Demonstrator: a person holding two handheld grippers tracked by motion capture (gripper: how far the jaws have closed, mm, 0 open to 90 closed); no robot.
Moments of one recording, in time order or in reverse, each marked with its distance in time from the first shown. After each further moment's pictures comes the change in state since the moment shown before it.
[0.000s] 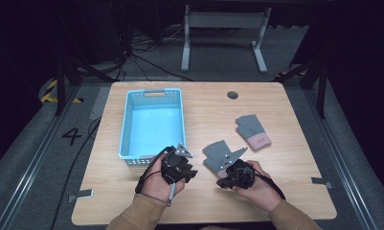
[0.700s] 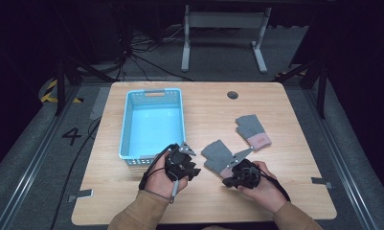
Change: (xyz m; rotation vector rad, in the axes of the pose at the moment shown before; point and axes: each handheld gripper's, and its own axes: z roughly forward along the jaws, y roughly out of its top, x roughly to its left) left arm 0.000 0.009 0.007 0.008 -0.022 0.021; right arm -0.008 -0.015 -0.006 0.006 -0.036 0.063
